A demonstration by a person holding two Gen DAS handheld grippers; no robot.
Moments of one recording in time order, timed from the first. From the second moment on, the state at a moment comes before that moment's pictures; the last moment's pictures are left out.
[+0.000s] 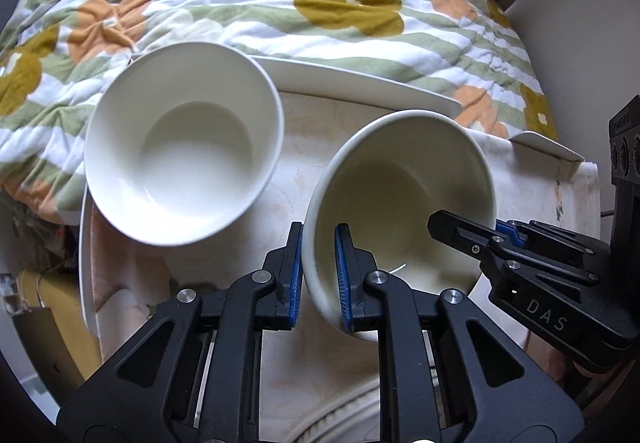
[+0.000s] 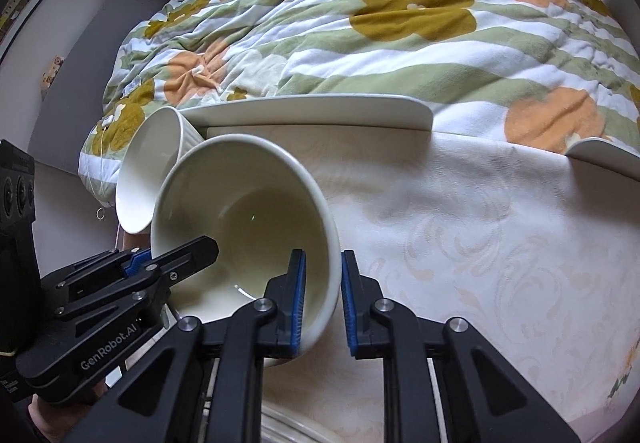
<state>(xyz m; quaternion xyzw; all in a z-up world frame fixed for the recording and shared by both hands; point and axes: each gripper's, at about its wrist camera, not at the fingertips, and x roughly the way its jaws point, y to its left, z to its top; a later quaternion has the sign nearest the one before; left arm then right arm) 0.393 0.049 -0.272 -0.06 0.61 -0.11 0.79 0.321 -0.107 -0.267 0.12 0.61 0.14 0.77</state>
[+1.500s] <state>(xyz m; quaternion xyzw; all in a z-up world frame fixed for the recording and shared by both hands) 0.214 -0.261 -0.232 0.07 0.63 -0.27 0.73 0.084 -0.375 -0.222 0.24 0.60 -0.02 0.76</state>
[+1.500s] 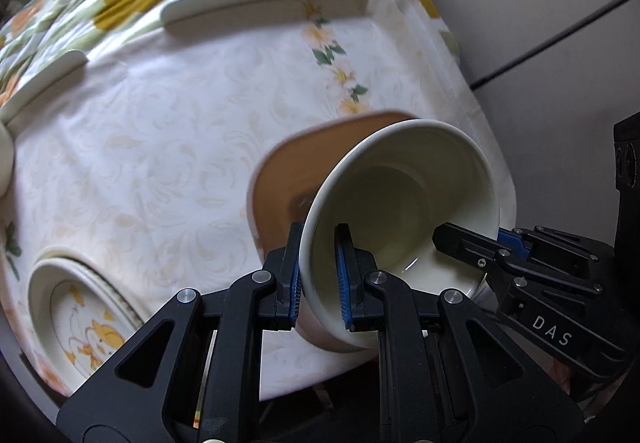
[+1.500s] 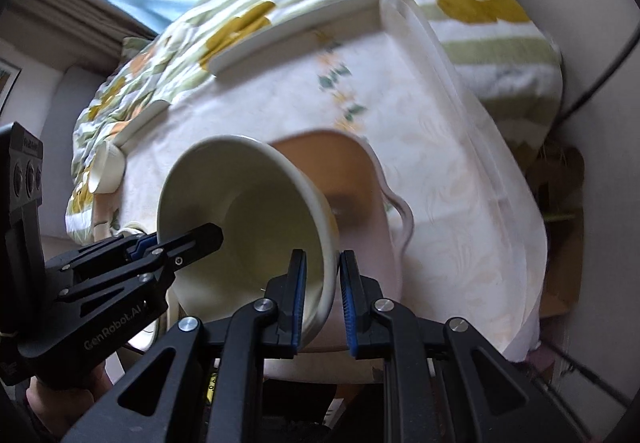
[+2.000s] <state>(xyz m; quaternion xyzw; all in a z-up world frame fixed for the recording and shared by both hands) 0.228 -0.270 -0.258 0.13 0.63 -0.28 0.71 0.086 -0.376 -0.253 0.26 0.62 -0.05 0.74</state>
